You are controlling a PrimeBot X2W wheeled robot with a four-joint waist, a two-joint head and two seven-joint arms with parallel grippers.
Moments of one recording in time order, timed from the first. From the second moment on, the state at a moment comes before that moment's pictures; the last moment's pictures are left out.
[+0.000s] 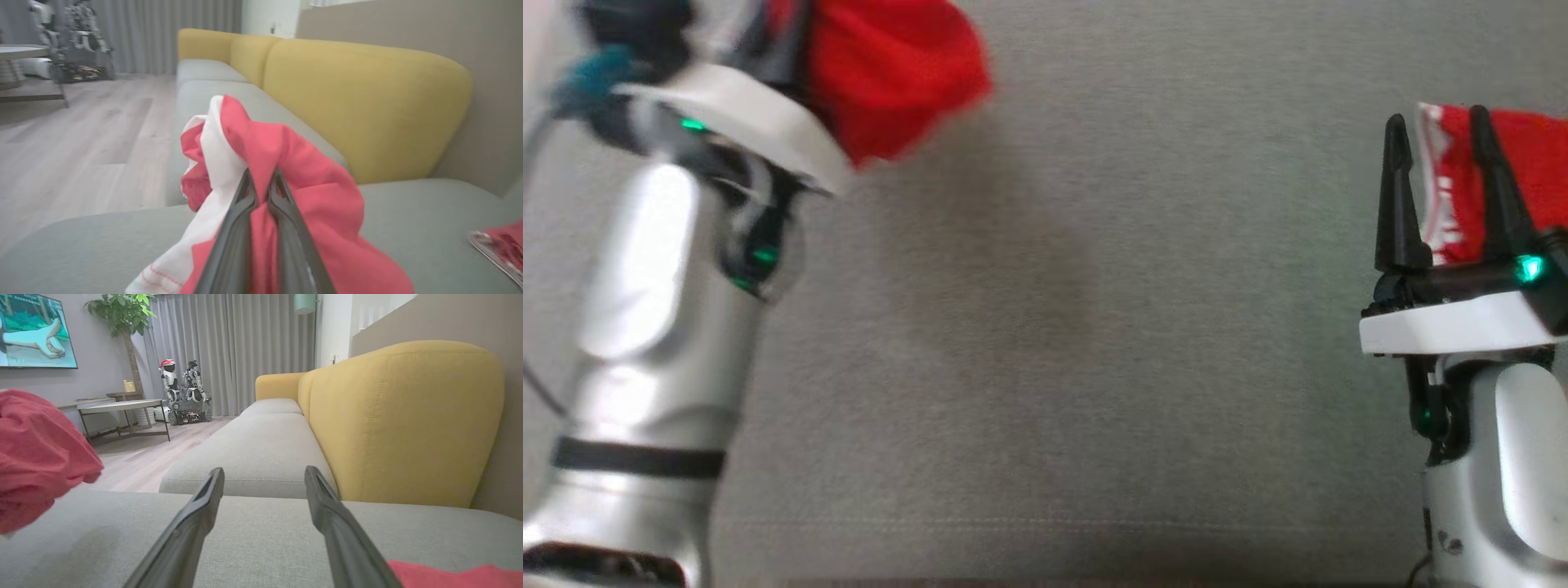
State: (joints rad) left arm -0.81 0.20 -0.32 0.50 -0.46 -0.11 -0.09; right arm -0.29 -0.05 -0.04 0.03 0.08 0.13 -0.13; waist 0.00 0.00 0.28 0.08
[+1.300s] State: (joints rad) left arm -0.53 0.17 -0.48 0.42 -0.55 0.02 -0.21; right arm -0.27 -0.05 0.05 0.10 0.12 0.13 -0.17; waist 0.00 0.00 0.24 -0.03
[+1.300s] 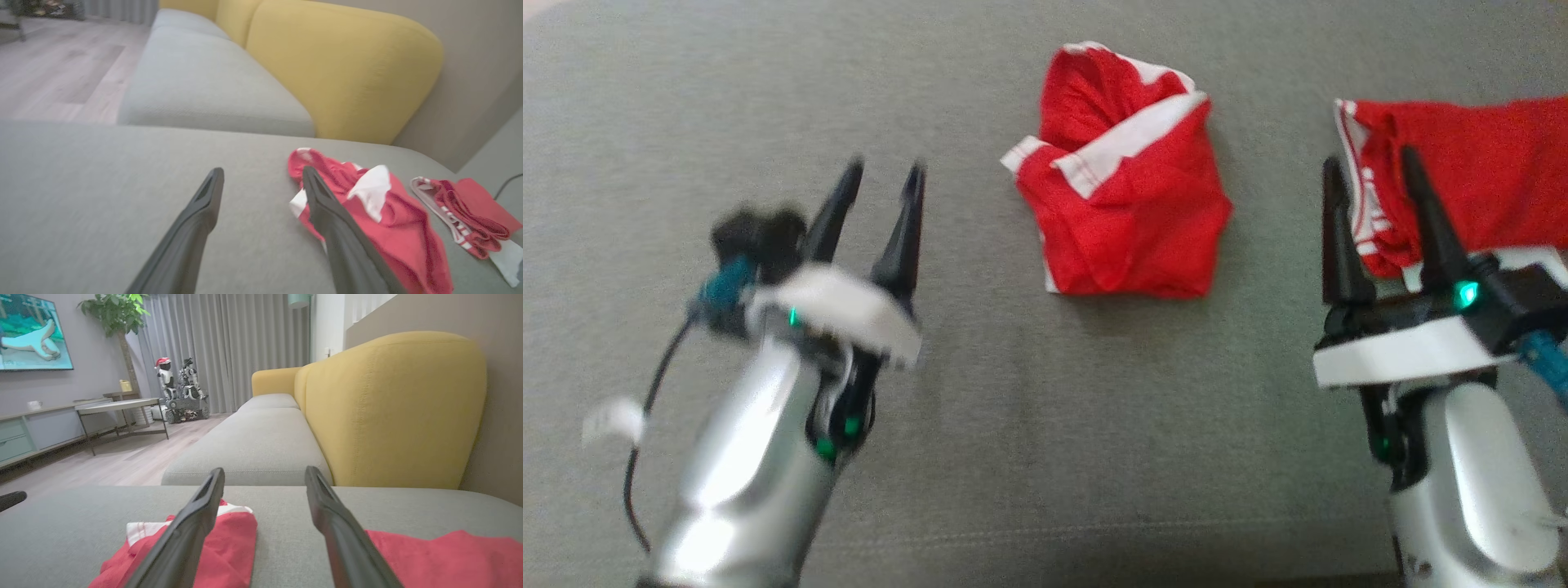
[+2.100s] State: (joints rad) left arm -0.24 0.06 -0.34 0.28 -0.51 -0.02 -0.25; right arm -0.38 -0.05 0.16 0.32 -0.01 0.13 0.07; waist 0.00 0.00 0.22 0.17
